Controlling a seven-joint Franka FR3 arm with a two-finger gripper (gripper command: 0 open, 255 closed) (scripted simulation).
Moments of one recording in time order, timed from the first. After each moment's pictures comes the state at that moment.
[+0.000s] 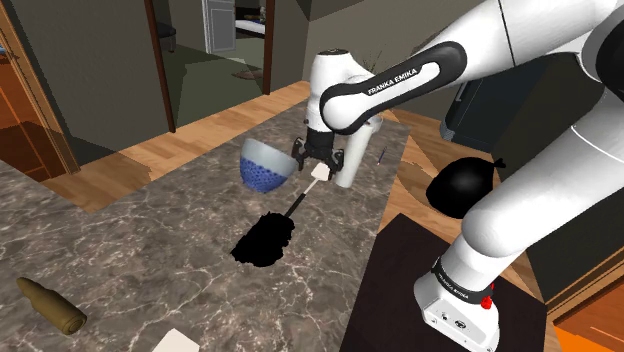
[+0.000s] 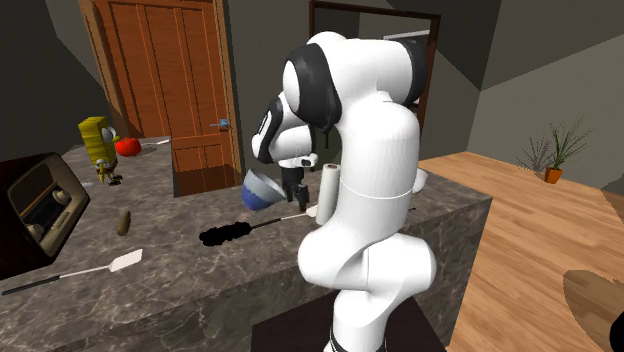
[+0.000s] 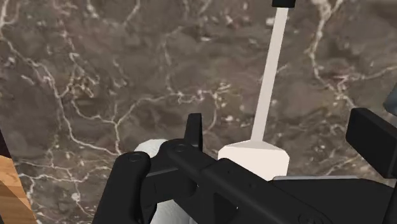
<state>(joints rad) -0.23 -0.19 0.47 -2.43 0.02 2.25 1.35</state>
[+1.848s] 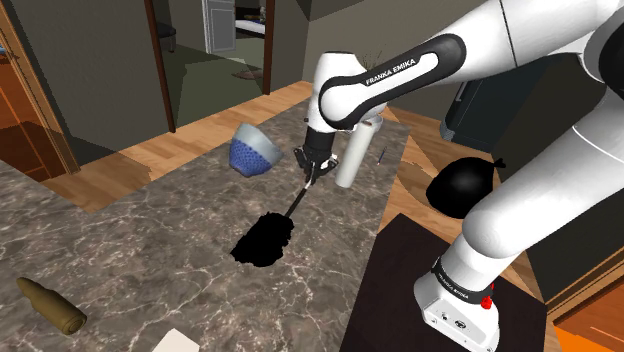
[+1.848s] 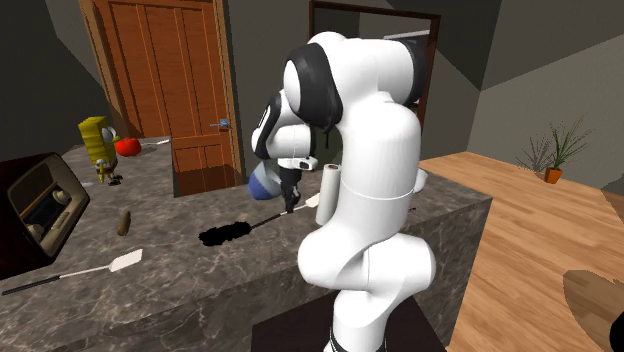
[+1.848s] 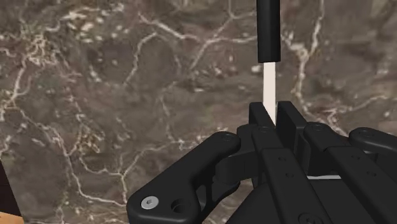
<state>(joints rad) -0.21 -0.19 0.44 -2.44 0.19 2.26 1.35</state>
